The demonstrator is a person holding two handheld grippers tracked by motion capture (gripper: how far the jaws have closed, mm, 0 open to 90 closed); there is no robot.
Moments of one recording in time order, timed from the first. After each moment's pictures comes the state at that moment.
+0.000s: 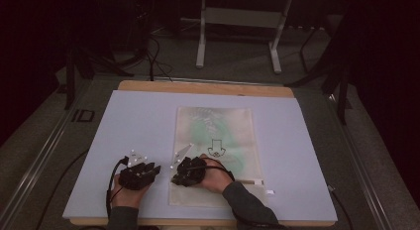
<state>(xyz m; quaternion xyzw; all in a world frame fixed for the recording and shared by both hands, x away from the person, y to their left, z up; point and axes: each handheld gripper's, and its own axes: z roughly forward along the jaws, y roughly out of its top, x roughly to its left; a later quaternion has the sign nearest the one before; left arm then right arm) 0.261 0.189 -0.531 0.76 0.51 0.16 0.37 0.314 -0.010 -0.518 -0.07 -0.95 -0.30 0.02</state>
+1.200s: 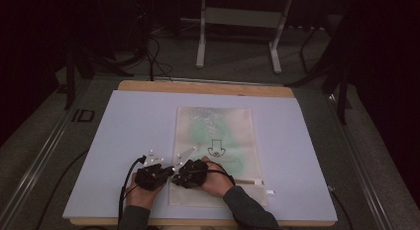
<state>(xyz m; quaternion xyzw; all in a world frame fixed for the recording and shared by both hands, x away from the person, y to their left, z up) 0.269 0.152 -0.537 0.79 0.45 0.10 0.39 0.307 -0.016 -0.523 -0.08 -0.94 -0.32 0.00</state>
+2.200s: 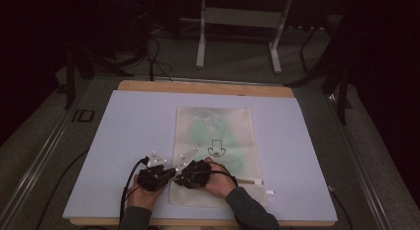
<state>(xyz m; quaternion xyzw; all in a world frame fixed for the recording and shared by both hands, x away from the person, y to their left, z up) 0.268 0.148 -0.537 0.80 0.46 0.10 0.38 0.305 -0.025 -0.522 -0.08 -0.94 -0.33 -0.01</state>
